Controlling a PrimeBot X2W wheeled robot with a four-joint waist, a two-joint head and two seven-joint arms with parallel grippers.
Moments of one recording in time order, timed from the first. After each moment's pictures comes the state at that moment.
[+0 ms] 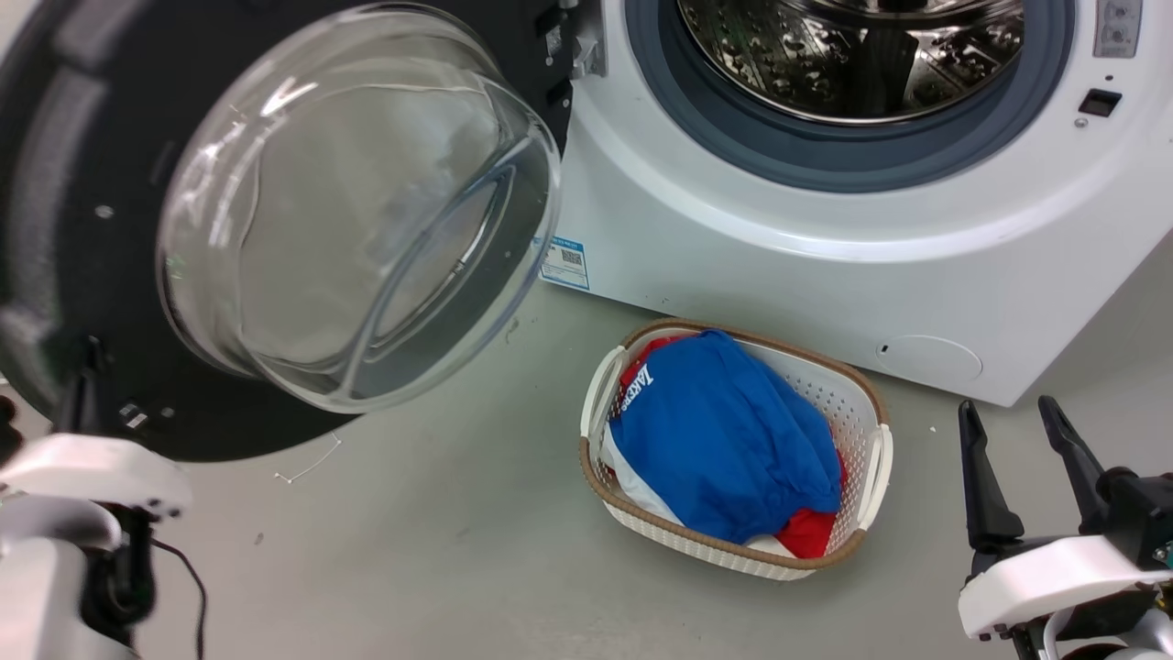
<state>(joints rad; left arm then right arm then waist) -0.28 0.44 -0.03 0.36 -0.63 0.12 -0.20 0.04 -0.05 -0.09 -0.12 0.07 0.13 0.01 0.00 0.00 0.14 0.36</state>
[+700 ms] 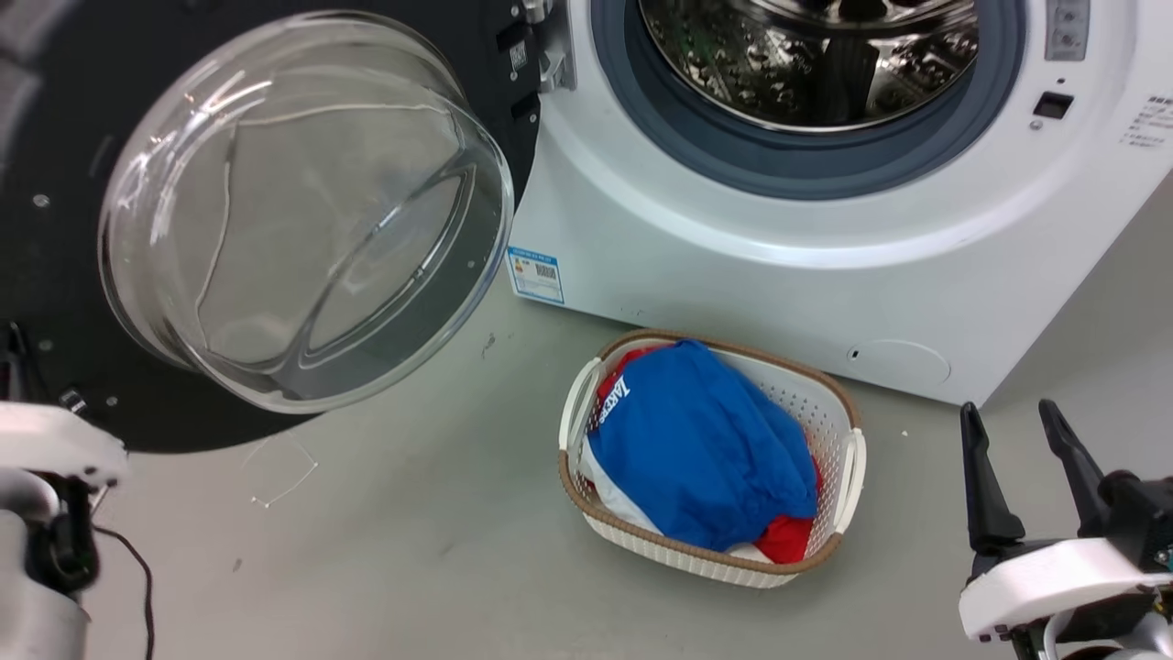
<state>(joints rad) -0.48 0.51 0.00 0.69 -0.63 0.04 -0.25 0.02 -0.05 -0.09 -0.09 0.08 0.13 -0.01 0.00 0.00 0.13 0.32</state>
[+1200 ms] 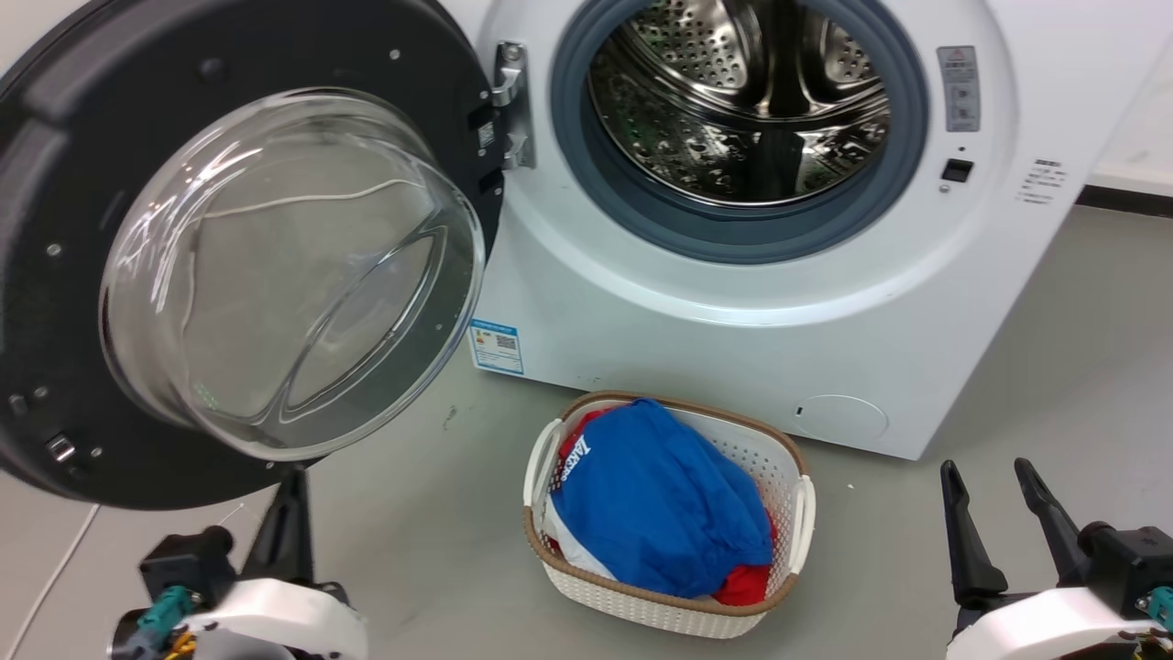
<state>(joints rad) -0.05 0.30 -0.16 0.23 -0.52 0.11 -0.25 0.11 -0.05 -0.07 -0.06 0.13 0.13 -0.03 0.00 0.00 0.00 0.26</state>
